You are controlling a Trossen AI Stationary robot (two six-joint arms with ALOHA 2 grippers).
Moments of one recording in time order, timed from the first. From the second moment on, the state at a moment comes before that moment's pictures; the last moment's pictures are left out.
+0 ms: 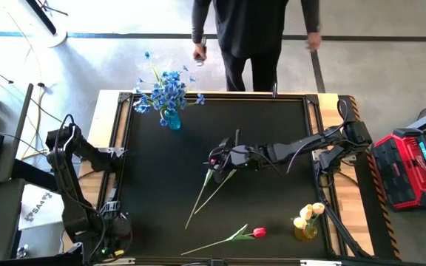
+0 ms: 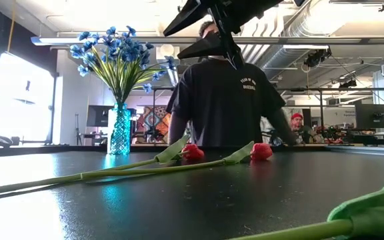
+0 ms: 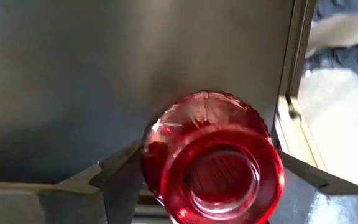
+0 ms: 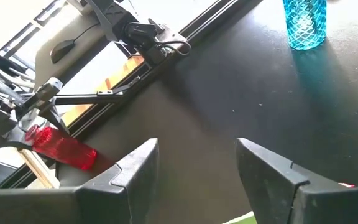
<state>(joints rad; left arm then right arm) -1.26 1.54 1.10 -0.98 -0.17 -1.34 0.17 1.66 1.13 0.06 0.30 0.74</state>
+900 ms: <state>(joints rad) -1.06 1.51 0.99 -0.98 -0.35 -1.25 0.15 1.69 1.13 -0.30 0.31 1.15</state>
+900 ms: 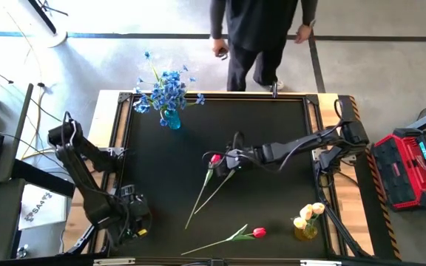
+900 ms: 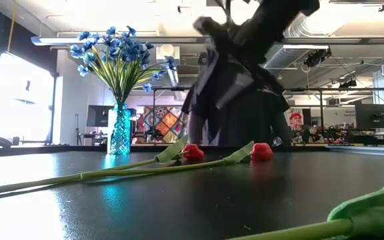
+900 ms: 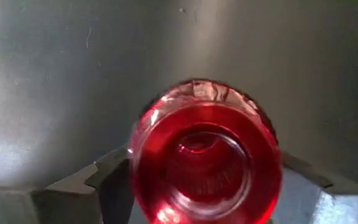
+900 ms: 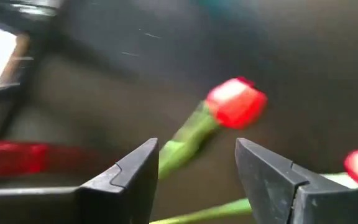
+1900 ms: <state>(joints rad) -0.99 1.09 0.99 -1.11 -0.41 -1.54 0.00 1.89 1.13 -0.60 0.13 1.50</state>
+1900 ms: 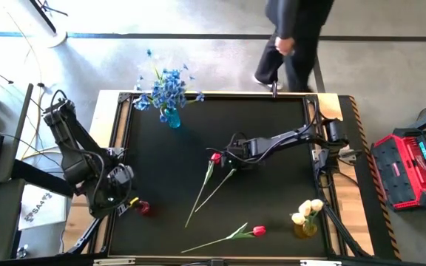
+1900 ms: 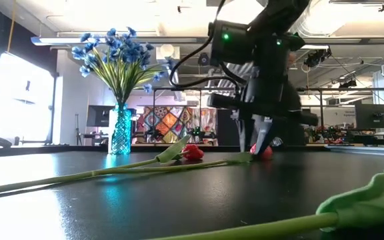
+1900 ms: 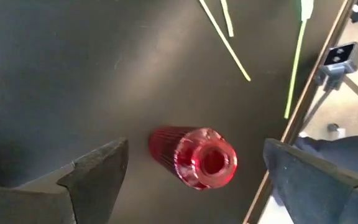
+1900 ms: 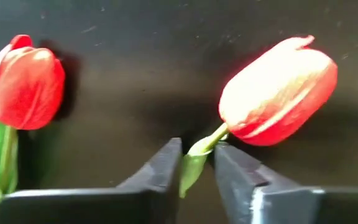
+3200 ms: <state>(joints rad) -1.00 0.95 0.99 -1.18 -0.64 -1.21 0.16 2.02 1.73 0.49 -0.02 -0.06</state>
